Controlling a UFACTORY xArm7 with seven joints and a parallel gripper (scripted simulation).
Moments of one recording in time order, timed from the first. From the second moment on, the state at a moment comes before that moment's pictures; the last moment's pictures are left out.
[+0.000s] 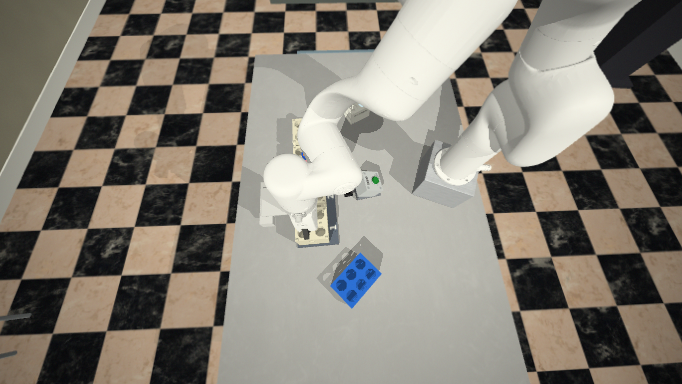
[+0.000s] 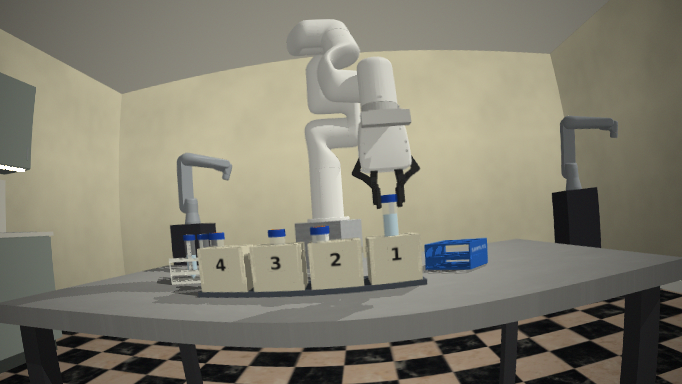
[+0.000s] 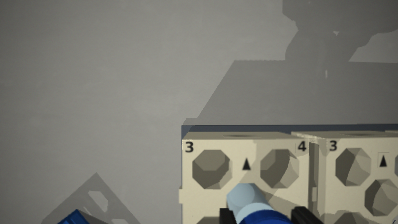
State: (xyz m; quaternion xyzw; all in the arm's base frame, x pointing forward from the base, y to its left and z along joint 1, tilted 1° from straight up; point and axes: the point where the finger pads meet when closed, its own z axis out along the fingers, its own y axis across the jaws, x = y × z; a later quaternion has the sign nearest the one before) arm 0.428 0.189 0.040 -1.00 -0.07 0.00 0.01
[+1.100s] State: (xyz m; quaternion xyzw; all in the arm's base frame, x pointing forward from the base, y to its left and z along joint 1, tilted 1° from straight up) arm 0.428 0.189 0.011 -1.00 -0.07 0.00 0.01
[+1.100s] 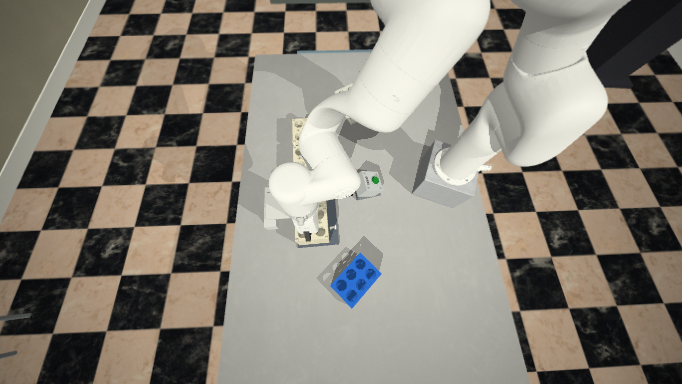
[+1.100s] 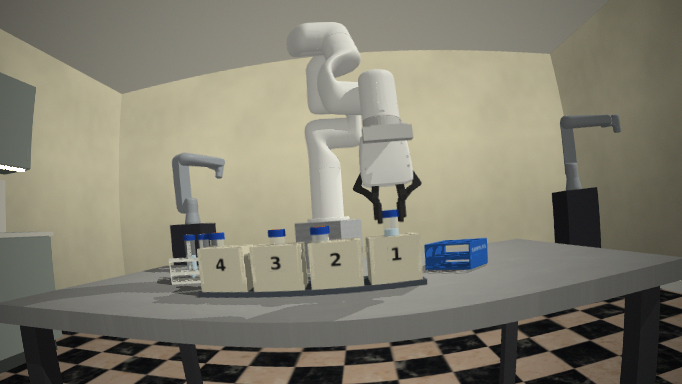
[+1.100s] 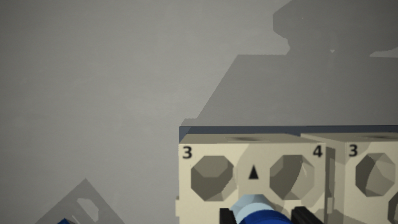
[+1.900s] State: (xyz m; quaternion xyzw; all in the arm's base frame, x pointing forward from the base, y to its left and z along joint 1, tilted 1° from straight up) arm 0.429 0.189 -0.008 -1.00 -0.07 0.00 0.01
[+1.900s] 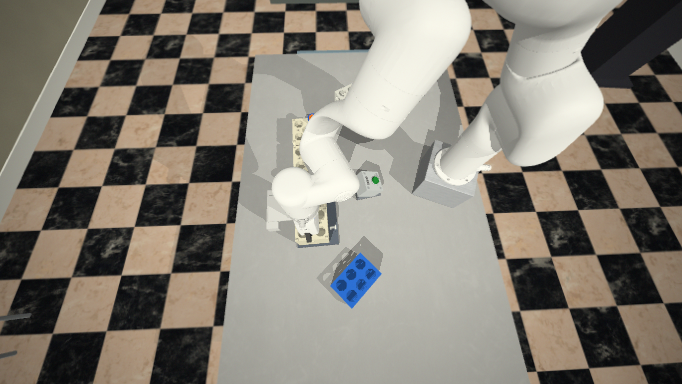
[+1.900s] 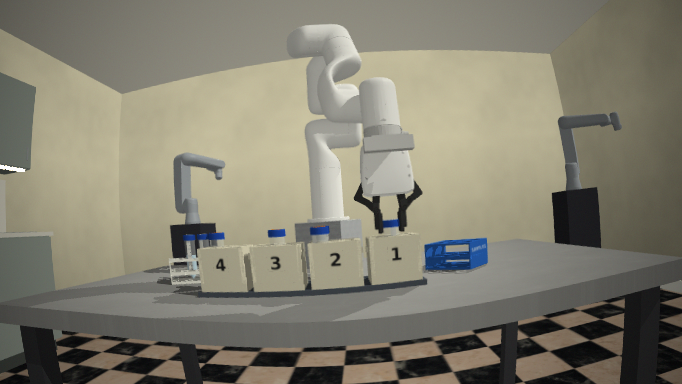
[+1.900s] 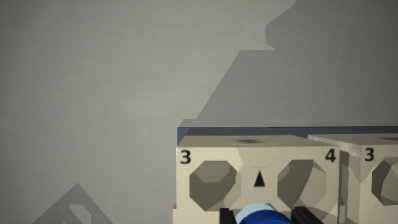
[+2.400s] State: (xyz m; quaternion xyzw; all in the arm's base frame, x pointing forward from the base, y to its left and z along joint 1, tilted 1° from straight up) arm 0.429 0.189 -0.008 -1.00 -0.07 0.00 0.01
